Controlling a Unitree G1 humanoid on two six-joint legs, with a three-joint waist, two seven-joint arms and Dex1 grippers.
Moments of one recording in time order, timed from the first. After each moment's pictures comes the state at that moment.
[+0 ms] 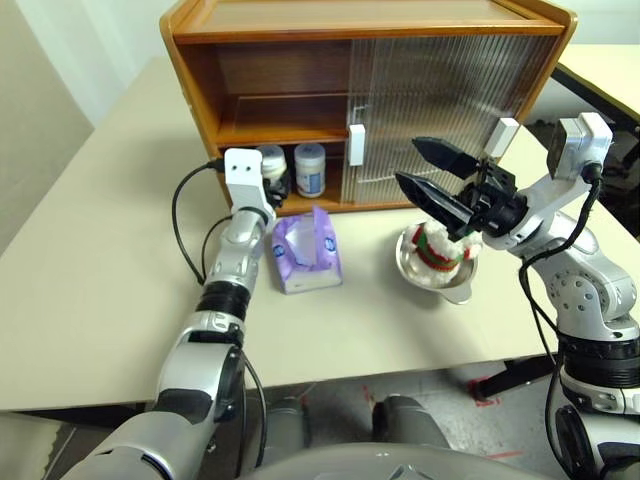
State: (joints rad) left arm -0.70 0.14 0.10 0.79 -0.07 -0.13 -0.06; right arm -0.36 -0.40 -0.13 -0.28 0.76 0.38 0.83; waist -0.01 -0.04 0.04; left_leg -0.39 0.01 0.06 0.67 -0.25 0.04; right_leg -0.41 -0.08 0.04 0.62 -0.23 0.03
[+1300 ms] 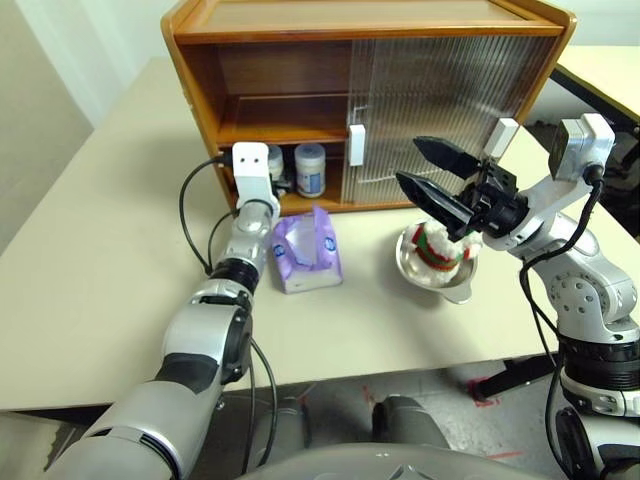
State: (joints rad) left arm -0.90 0.13 0.12 1.16 -0.03 -0.26 0.06; right arm -0.35 -0.40 -0.13 -0.29 0.76 0.38 0.82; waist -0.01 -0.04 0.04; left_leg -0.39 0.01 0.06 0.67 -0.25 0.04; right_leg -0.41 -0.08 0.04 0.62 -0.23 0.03
